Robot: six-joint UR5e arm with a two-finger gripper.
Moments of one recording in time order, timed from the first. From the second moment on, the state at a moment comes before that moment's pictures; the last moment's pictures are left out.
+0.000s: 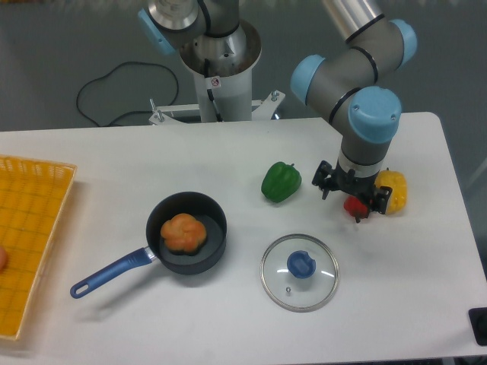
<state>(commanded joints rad) 2.68 -1.97 -1.66 -1.00 1.56 1.06</state>
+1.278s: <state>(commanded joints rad) 2.56 -2.13 -1.55 -1.01 1.61 1.47</state>
